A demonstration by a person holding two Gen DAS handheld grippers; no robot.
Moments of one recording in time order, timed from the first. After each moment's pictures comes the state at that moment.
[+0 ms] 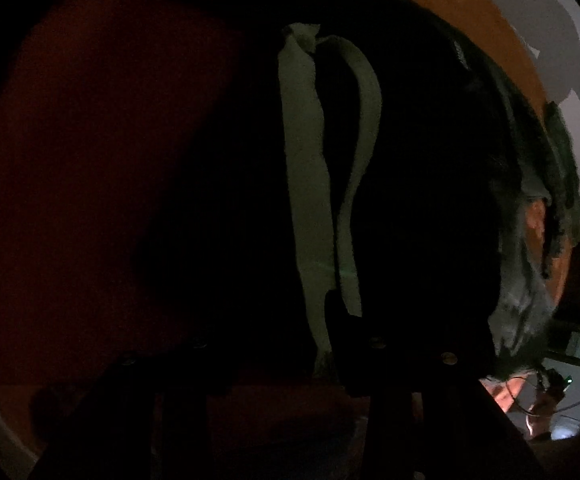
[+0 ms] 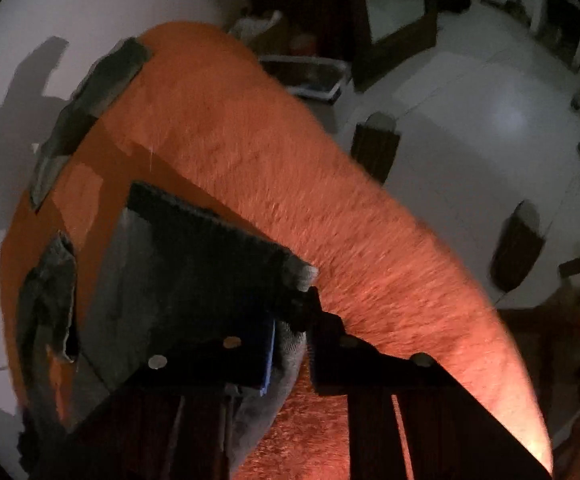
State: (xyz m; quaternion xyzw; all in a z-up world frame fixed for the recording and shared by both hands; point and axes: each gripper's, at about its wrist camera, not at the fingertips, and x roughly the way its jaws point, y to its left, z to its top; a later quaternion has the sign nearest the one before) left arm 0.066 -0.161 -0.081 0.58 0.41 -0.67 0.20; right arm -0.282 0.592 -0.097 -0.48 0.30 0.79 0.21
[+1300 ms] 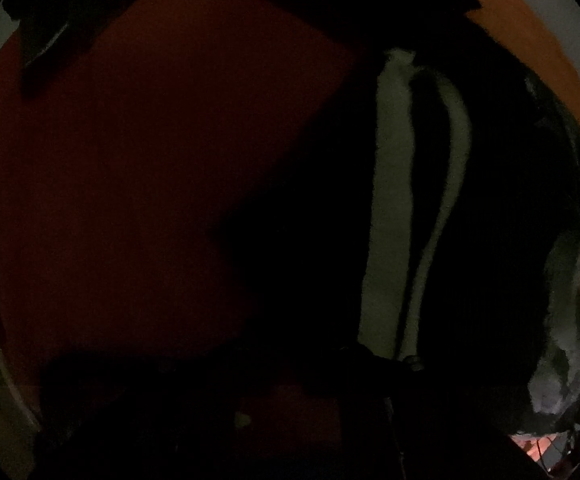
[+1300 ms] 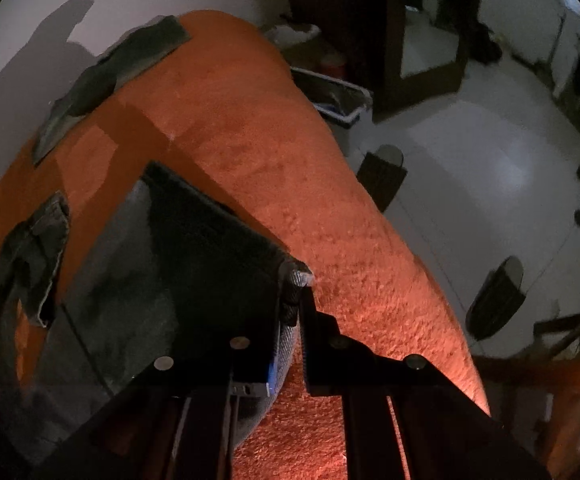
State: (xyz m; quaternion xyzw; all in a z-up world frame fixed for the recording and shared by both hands) left arm 0.076 -0.157 -0.098 0.56 0.37 -0.65 0.35; right arm -0.295 0.572 -0.090 -0.49 0.20 0.82 0.21
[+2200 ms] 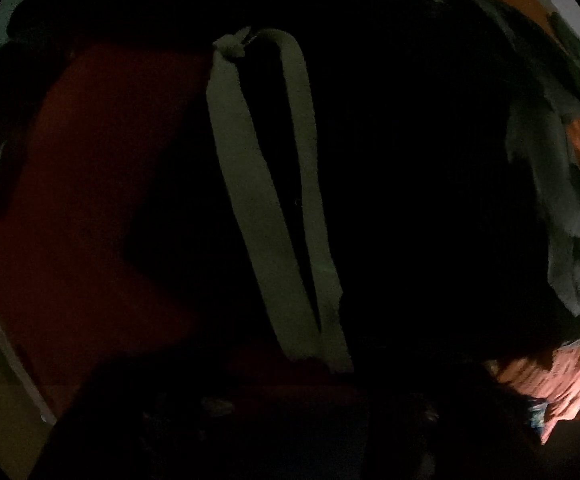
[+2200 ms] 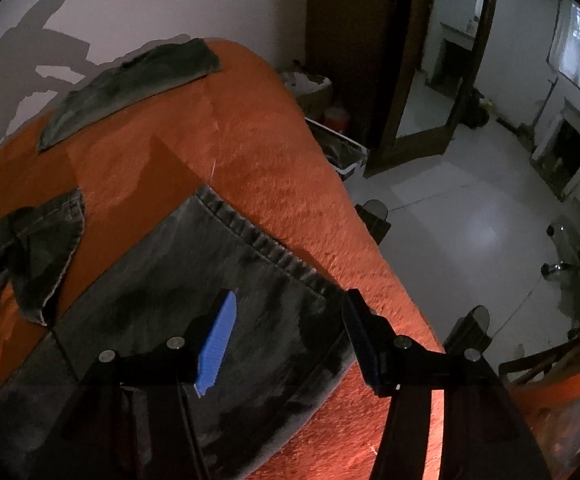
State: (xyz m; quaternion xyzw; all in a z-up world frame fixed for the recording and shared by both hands) left arm -0.001 -0.091 -0.110 0.65 0.24 -0.68 0.25; right arm -0.305 0.508 -0.060 -0.46 0.12 0.85 0.22
